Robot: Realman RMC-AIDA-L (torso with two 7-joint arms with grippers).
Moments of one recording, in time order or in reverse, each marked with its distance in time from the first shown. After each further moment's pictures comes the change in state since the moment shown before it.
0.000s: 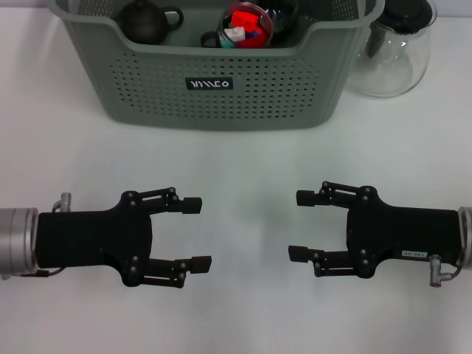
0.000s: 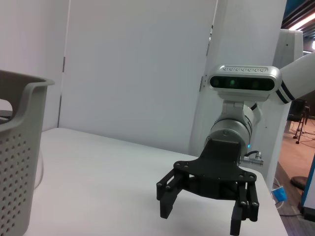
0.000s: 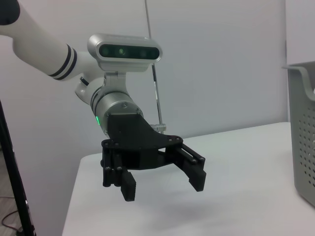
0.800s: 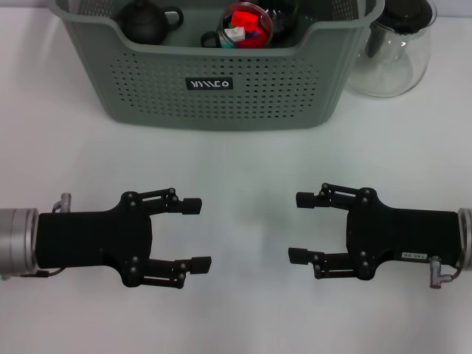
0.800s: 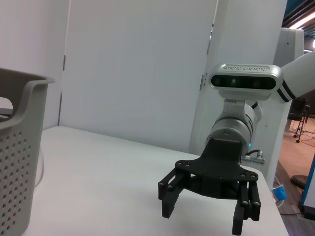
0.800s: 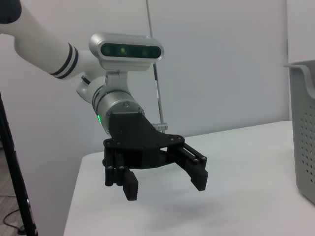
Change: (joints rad) left arm 0.000 0.000 0.000 0.000 0.004 -0.003 0.000; right arm -0.002 0.000 -0.004 0.000 -0.002 0.000 0.000
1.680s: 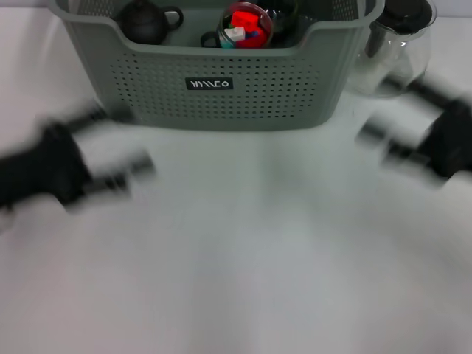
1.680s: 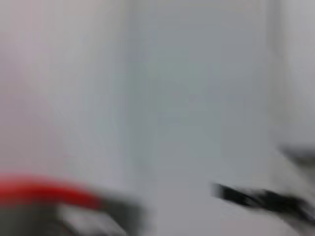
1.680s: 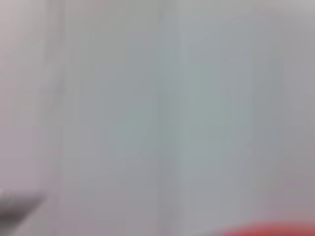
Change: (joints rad) left arm 0.026 0.026 -0.283 0.032 -0.157 0.147 -0.028; right arm -0.052 -0.003 0.280 0.035 0.253 -0.195 -0.024
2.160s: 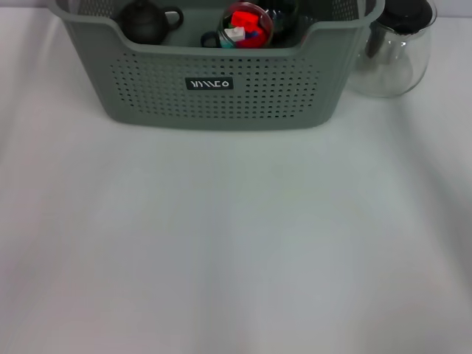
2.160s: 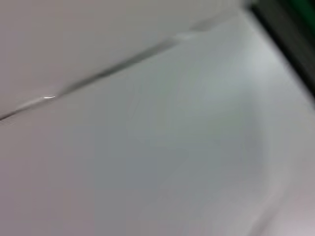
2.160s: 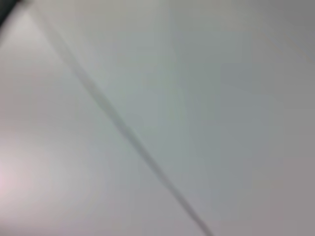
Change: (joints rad) left arm -0.029 0.028 -0.498 -0.298 -0.622 -0.236 -0.518; right arm 0.067 0.002 0.317 0.282 0.514 0.173 0.222
